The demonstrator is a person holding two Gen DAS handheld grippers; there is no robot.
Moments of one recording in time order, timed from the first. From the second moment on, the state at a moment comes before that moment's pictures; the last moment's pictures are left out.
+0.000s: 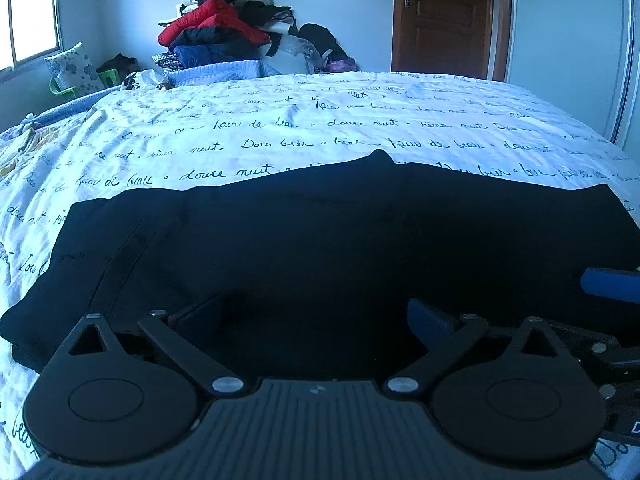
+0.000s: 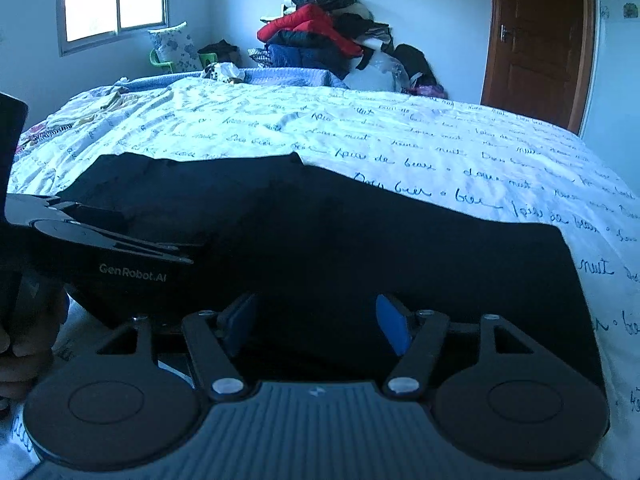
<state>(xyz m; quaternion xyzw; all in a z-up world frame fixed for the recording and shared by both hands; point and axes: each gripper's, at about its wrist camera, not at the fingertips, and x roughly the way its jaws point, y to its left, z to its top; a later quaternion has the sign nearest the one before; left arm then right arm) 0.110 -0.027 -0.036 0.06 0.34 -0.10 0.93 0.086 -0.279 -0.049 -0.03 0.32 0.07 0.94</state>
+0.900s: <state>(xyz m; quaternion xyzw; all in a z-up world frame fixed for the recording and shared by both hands) 0.095 0.208 0.006 -0.21 0.41 0.07 0.89 0.073 -0.022 -0.059 -0.41 0.17 0.31 0.84</state>
